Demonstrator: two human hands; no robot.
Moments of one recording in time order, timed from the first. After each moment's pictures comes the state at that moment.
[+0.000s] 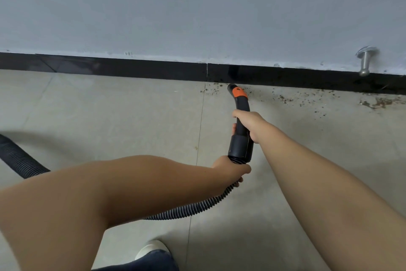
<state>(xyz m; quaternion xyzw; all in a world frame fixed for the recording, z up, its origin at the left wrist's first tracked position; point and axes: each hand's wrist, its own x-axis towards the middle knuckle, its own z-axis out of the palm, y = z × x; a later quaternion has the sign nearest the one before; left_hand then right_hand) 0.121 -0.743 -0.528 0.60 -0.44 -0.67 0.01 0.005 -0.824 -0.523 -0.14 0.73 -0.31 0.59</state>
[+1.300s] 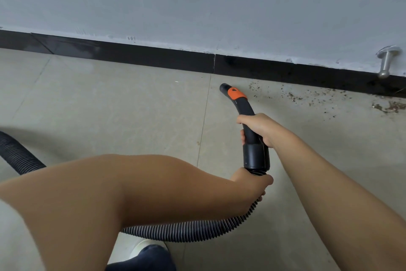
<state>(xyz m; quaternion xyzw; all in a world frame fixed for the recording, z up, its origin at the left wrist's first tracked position) 0.094 -0.711 -0.529 0.60 -0.35 -0.72 0.04 0.001 -0.814 -0.519 -0.22 0.74 -0.21 0.60</state>
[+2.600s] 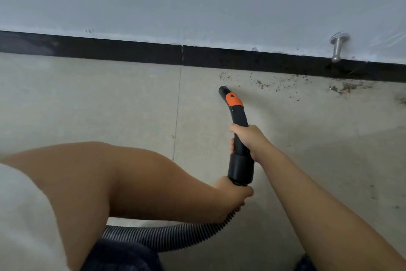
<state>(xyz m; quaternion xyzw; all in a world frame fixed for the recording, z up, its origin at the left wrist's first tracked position) 0.095 -0.676 -0.520 0.58 -0.40 -0.71 -0.07 -0.016 -0.749 -0.526 -0.13 0.75 -0.30 0.57</state>
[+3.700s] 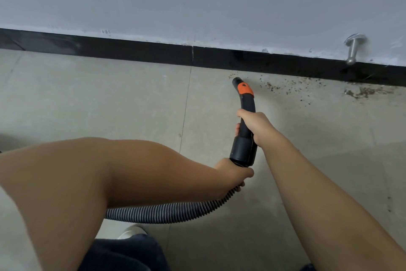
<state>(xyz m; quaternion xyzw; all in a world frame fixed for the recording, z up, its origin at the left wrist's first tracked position) 0.087 -0.710 -0.526 0.58 -0.41 -0.70 -0.04 -0.029 -0.783 -0.529 -0.12 0.75 -0.33 0.57</state>
